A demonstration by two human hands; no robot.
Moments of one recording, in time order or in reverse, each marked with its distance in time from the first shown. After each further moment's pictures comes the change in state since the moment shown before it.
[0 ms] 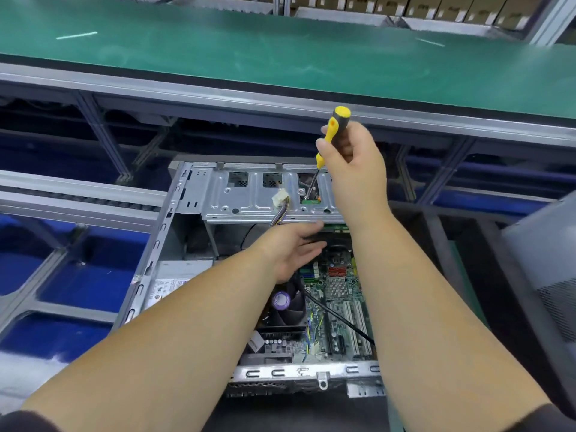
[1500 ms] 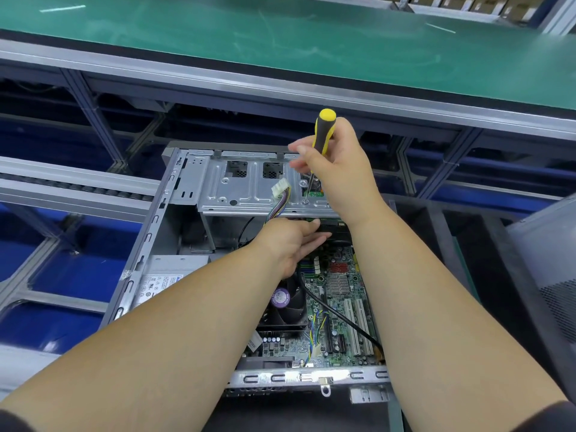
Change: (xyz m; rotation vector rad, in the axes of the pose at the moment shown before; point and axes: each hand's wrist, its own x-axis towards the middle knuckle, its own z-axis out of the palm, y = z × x) left_hand 0.013 -0.005 0.004 -0.125 0.072 0.145; right_hand 0.004 0.020 0.017 0.134 -0.277 0.068
